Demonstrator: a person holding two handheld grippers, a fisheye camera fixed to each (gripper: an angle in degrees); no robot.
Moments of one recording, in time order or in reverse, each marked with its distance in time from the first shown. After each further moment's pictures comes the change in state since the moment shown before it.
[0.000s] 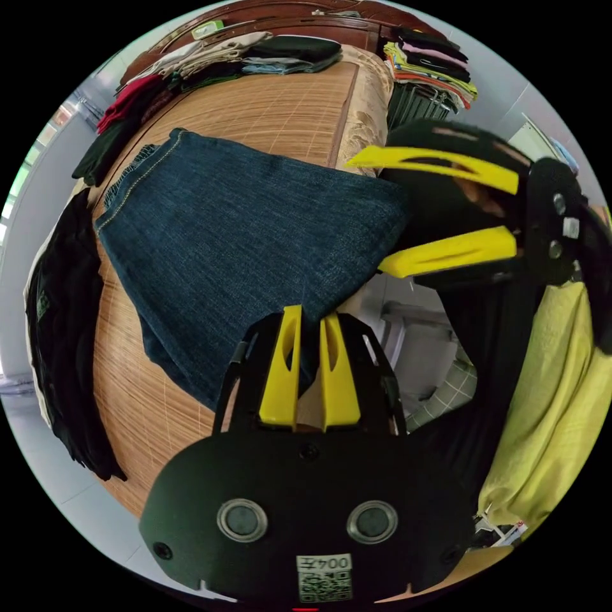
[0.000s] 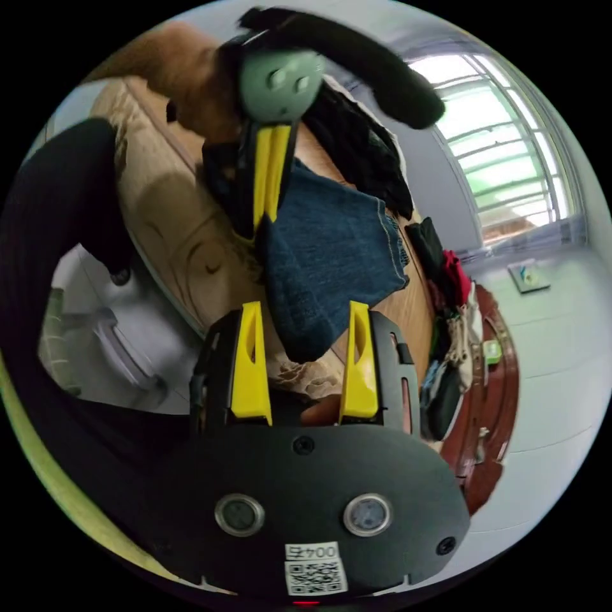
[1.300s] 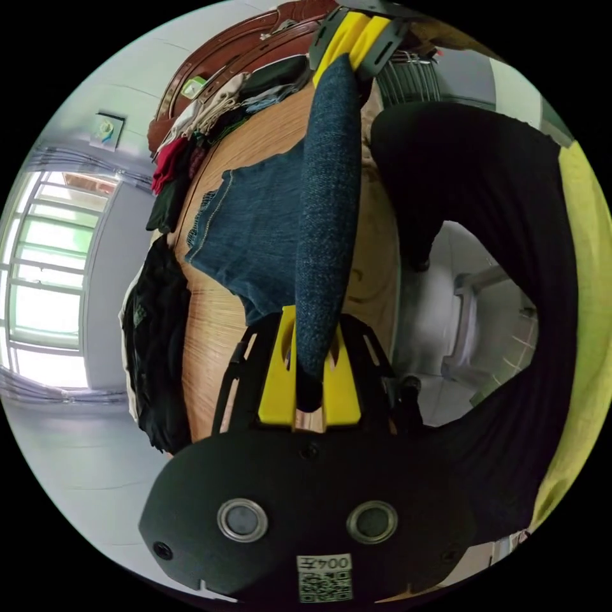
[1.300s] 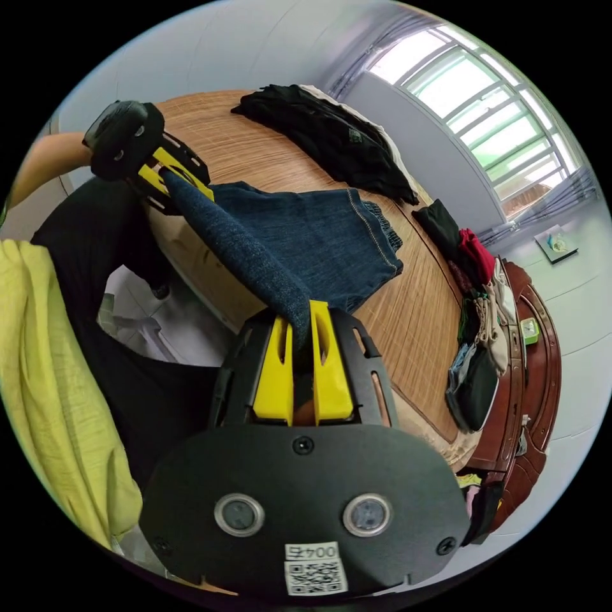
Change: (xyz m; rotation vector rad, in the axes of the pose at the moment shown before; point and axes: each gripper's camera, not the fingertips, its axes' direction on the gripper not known) left arm 0.083 0.103 0.006 0.059 -0.488 0.144; right arm -0.095 -0.055 -0.112 0.056 -0.219 0.106
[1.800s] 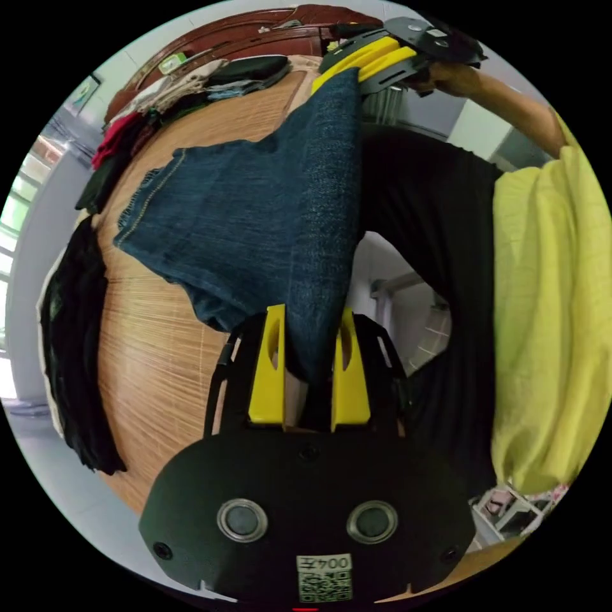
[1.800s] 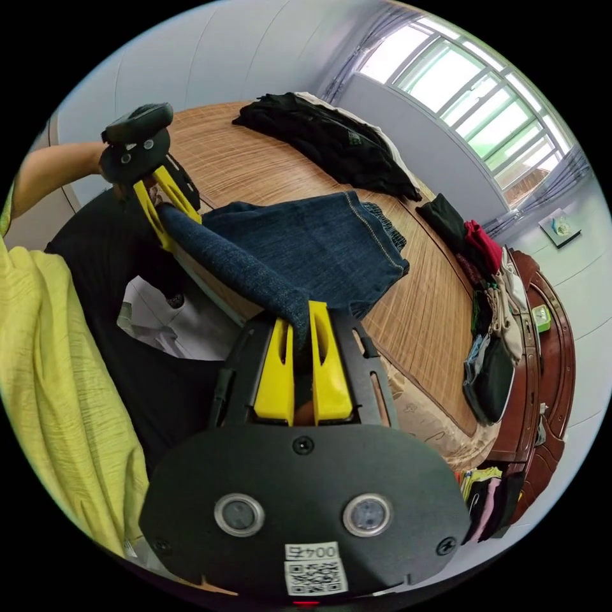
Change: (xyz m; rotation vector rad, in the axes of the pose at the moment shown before) left arm -0.044 0.034 0.126 0.018 0.451 -0.022; right arm -0.014 0.001 -0.028 0.028 -0.060 0.053
